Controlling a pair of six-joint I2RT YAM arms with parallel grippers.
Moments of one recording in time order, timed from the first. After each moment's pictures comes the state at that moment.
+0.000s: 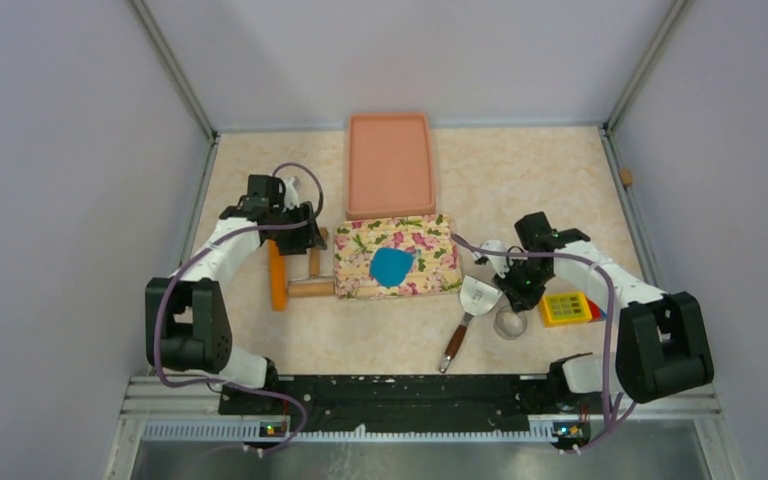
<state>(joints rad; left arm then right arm) -0.07 1.48 1.00 -0.55 0.34 -0.27 0.27 1.33 0.77 -0.88 -0.27 -0.70</state>
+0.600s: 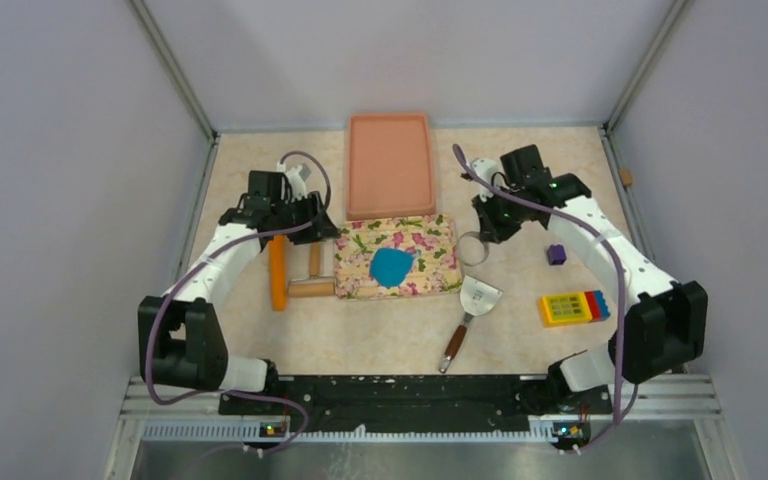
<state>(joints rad) -0.11 1.39 1.00 -0.47 0.48 -0.32 0.35 1.40 1.26 -0.91 -0.27 -0.31</state>
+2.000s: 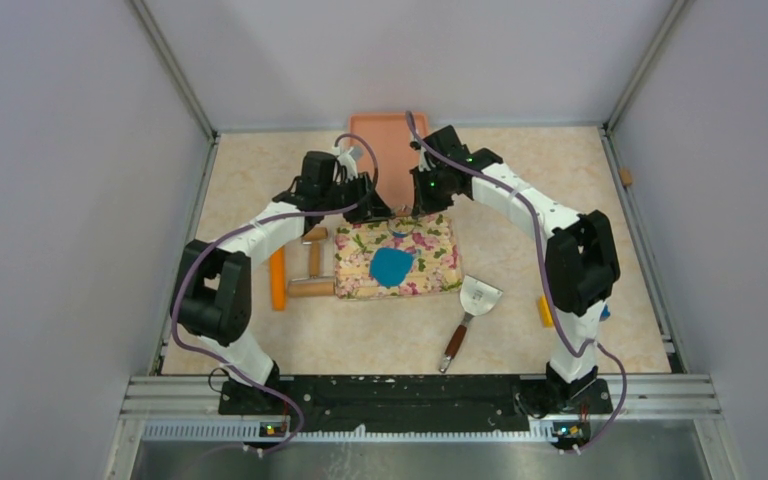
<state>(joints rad) -0.35 1.68 1.15 -0.10 0.63 -0.60 0.58 1.92 1.68 -0.71 -0.19 0.31</state>
